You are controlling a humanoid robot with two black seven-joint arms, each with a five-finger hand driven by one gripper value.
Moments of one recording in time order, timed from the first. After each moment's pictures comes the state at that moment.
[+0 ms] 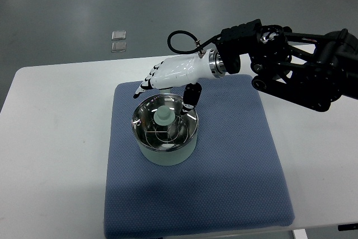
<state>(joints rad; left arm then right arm) 0.00 0.00 -0.04 -0.17 0.01 0.04 -0.03 1.24 -0.31 0.26 1.23 -1.78 0.40 0.31</state>
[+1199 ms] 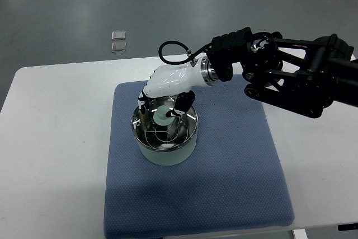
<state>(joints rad) 0.00 0.00 -0.04 -0.17 0.01 0.04 -0.03 1.23 -0.27 0.26 1.24 -1.83 0.41 0.31</state>
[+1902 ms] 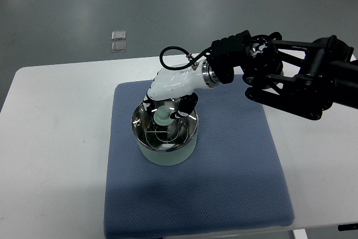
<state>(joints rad) 0.00 0.00 -0.04 -0.17 0.01 0.04 -0.03 1.22 -0.27 0.26 1.24 -1.91 0.41 0.31</state>
